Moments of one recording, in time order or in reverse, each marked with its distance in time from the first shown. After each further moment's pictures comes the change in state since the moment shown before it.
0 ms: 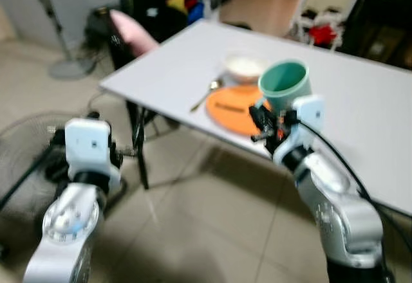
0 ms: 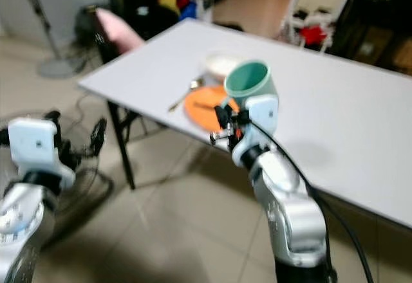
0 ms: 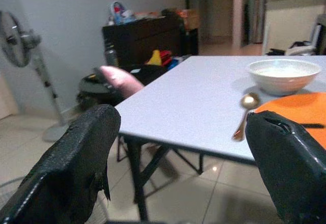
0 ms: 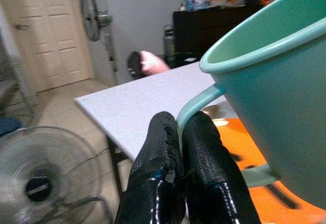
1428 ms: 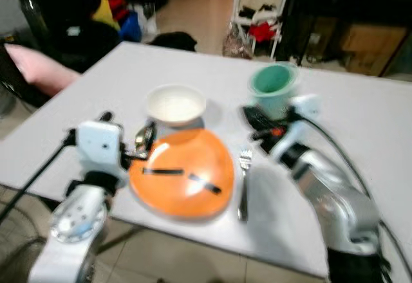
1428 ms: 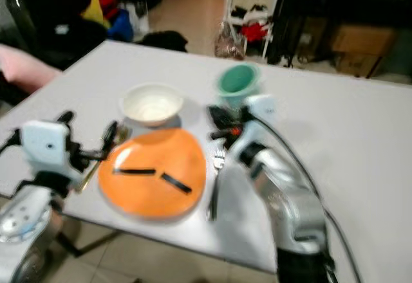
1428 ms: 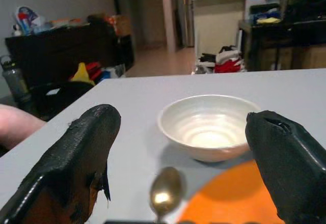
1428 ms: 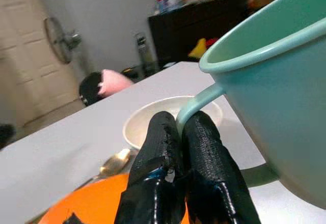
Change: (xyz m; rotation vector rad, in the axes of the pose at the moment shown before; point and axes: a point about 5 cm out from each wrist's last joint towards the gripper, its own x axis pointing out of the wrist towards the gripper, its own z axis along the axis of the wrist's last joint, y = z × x) left arm -0.001 -0.005 -0.002 -0.002 0.005 -0.049; right arm 0.016 0.007 -0.003 0.174 0.021 0.204
